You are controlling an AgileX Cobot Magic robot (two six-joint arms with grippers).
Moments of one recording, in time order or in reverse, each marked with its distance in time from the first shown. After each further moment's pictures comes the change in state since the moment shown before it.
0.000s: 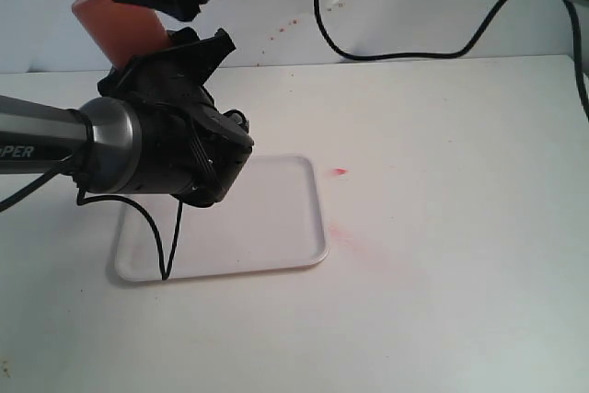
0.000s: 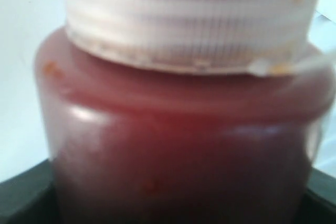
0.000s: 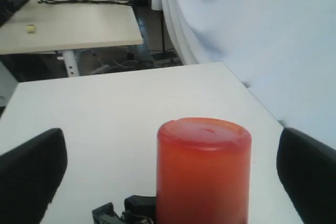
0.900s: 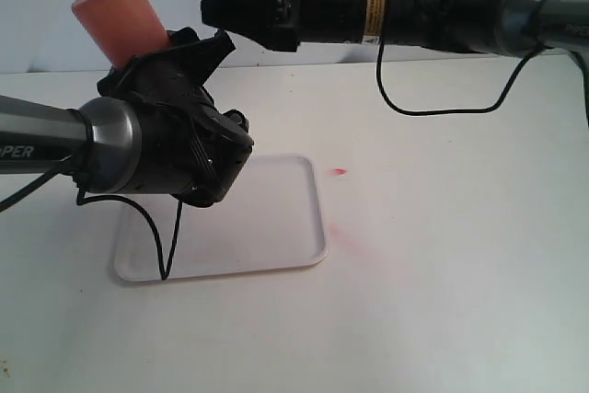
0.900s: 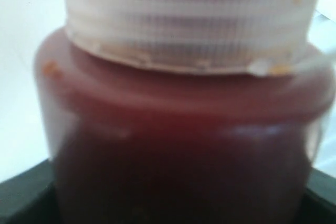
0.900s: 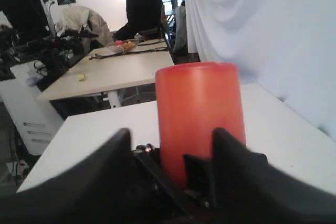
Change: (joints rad) left arm 0.000 0.000 0.000 -0.002 0.000 0.004; right arm -0.141 0.072 0.244 0.343 -0.302 -0.329
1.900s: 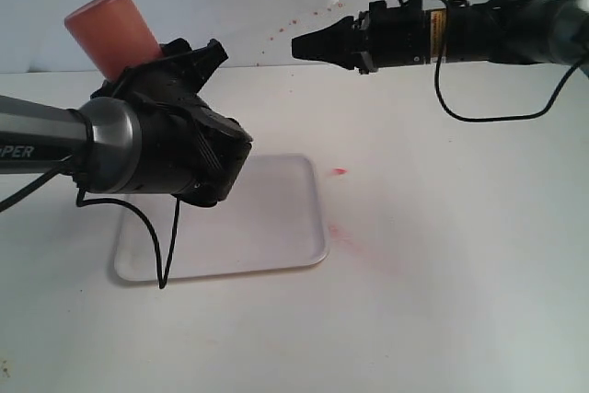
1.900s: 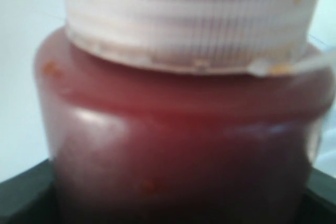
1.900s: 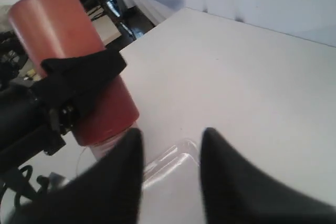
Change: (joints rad) left arm 0.000 0.000 0.000 -0.090 0.007 0.048; right arm -0.181 0.079 0.000 -0.196 0.054 0.339
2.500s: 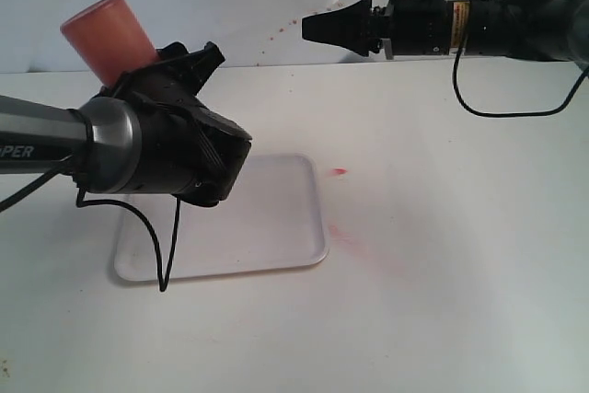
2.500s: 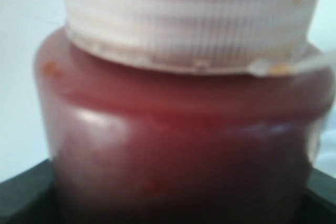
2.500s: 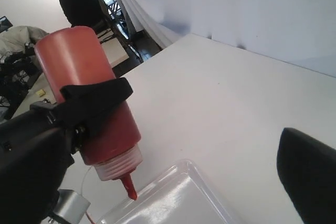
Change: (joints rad) left arm 0.000 0.000 0.000 -0.032 0.000 0.000; right arm -0.059 -0.001 0.000 0.065 -0.061 -0.033
